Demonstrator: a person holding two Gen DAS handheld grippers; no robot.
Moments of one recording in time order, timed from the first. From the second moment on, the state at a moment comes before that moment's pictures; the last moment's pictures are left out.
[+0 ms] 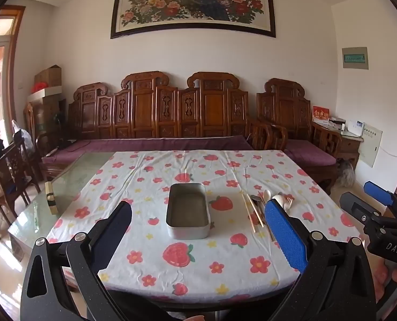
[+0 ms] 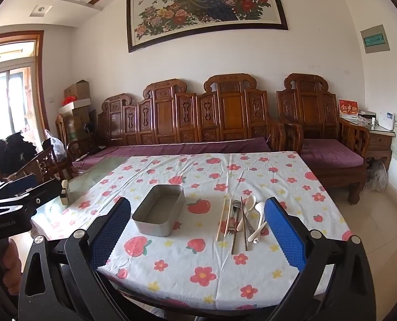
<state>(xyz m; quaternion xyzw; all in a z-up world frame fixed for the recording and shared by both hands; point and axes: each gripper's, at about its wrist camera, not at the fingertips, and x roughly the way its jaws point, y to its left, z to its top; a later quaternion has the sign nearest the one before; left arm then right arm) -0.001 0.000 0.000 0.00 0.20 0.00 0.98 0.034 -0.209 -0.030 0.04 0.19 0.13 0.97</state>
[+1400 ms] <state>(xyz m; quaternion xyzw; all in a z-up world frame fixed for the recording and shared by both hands) -0.004 0.003 0.003 0.00 0.21 0.00 0.98 0.033 -0.209 -0.030 0.04 0.19 0.13 0.97</state>
